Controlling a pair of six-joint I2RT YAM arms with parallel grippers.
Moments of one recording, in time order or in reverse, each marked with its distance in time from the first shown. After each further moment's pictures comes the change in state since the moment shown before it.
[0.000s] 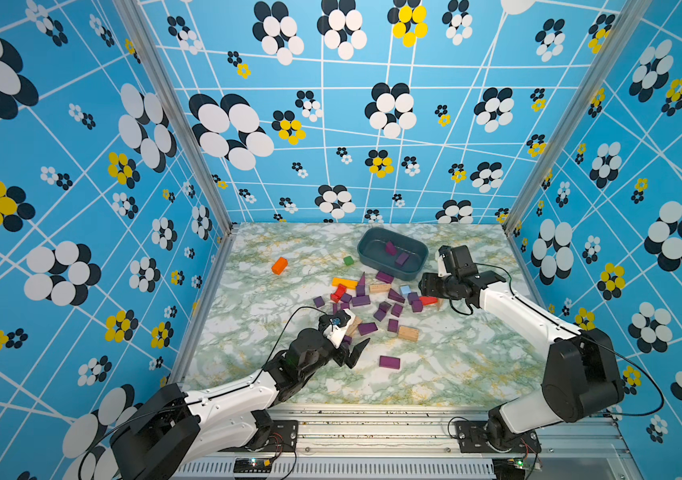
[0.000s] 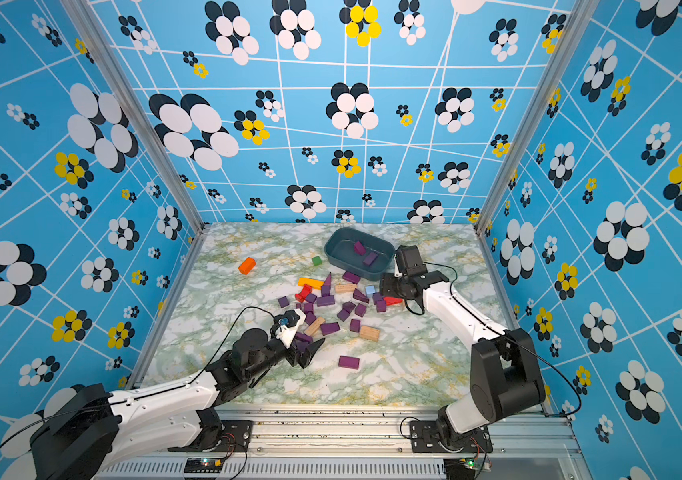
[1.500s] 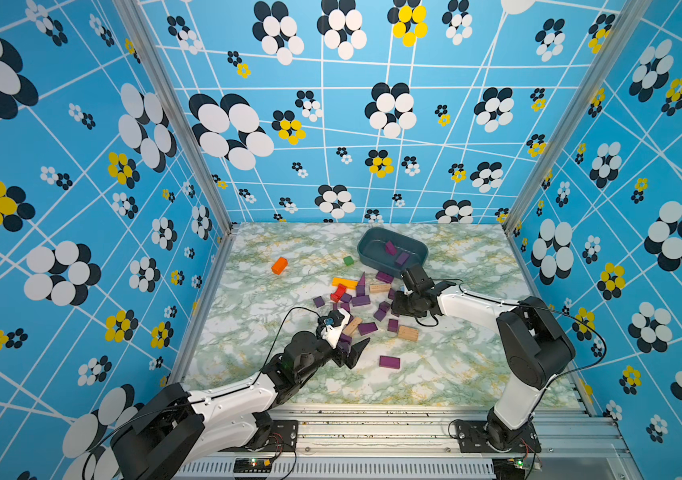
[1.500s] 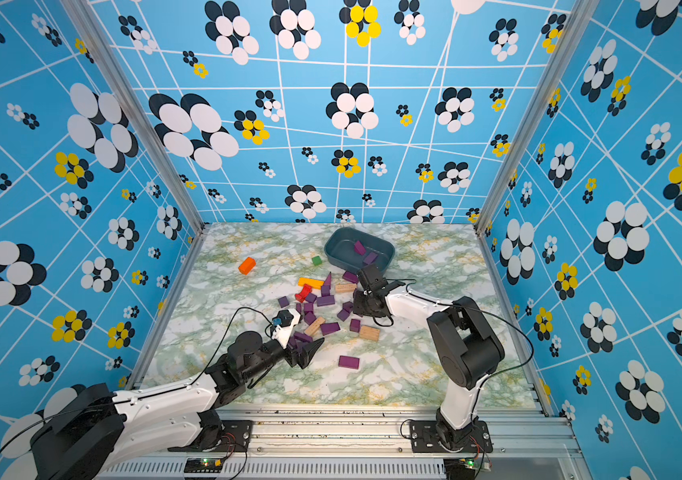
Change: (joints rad) left arm 0.028 0.017 -0.059 0.167 0.096 -0.072; right arm 0.214 0.286 0.048 0.129 -0.003 0.219
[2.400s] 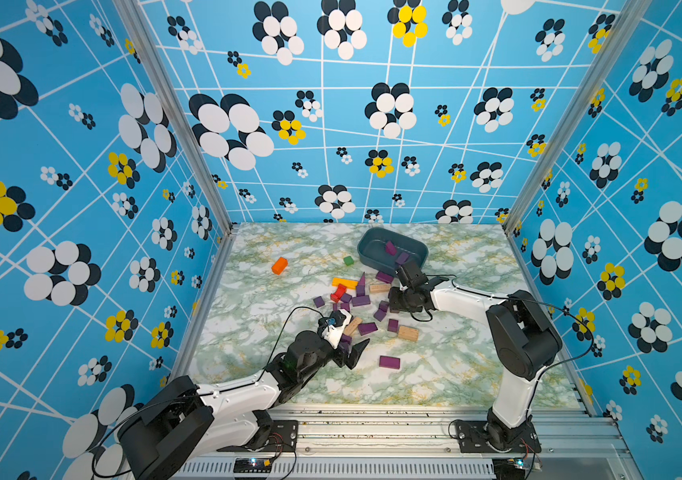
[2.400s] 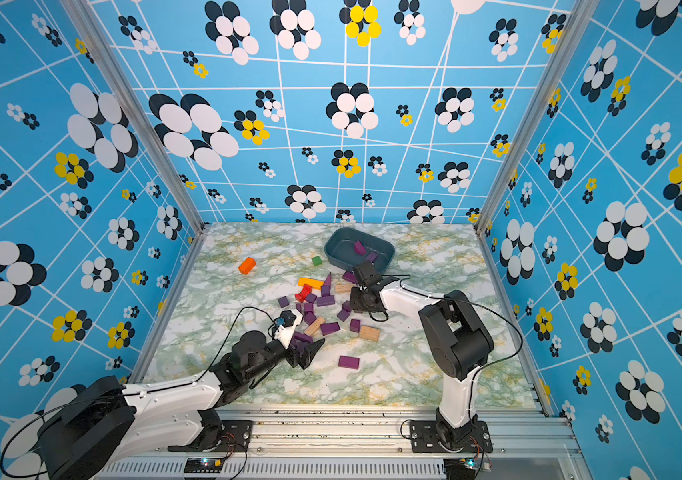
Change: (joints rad) left arm 0.000 0.050 0.000 0.006 -0.020 -0.003; right arm 0.002 0.071 0.074 -0.001 0.026 -0.008
